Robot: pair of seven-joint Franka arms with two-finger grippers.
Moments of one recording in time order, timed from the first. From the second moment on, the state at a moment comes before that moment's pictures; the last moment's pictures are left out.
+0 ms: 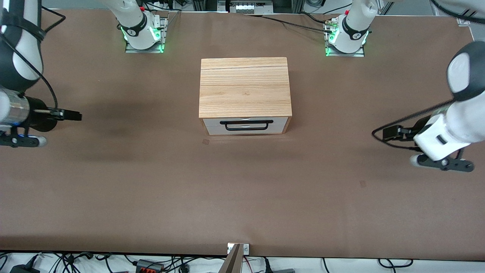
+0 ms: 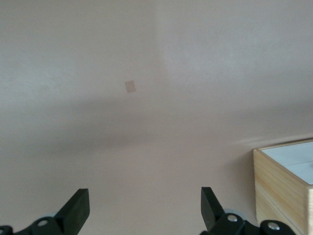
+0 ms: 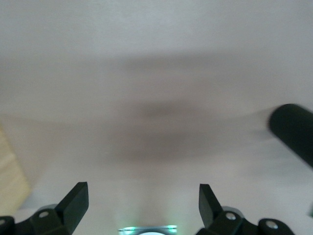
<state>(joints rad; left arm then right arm) -0.27 0.45 0.28 -1.12 -0.14 1.47 0.09 0.20 0.30 -0.29 -1.45 0.01 1.47 -0.05</state>
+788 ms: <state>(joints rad) -0.20 0.34 0.31 -1.16 -0.11 1.42 0.09 -0.07 -0.03 0.10 -1.80 -0.05 1.75 -0.05</state>
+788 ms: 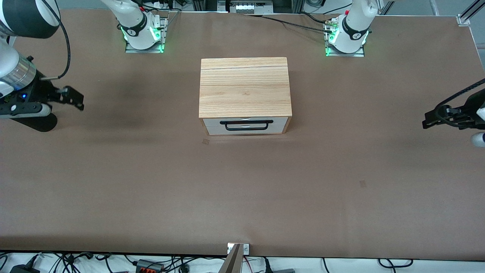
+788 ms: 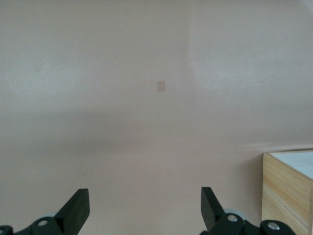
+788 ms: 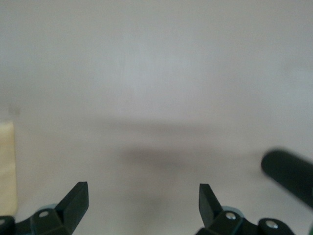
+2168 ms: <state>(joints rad) -0.18 -0.15 0.12 -1.83 0.09 1.64 -0.12 -0.02 -0.05 -0.01 -1.75 0.04 1.70 -0.04</state>
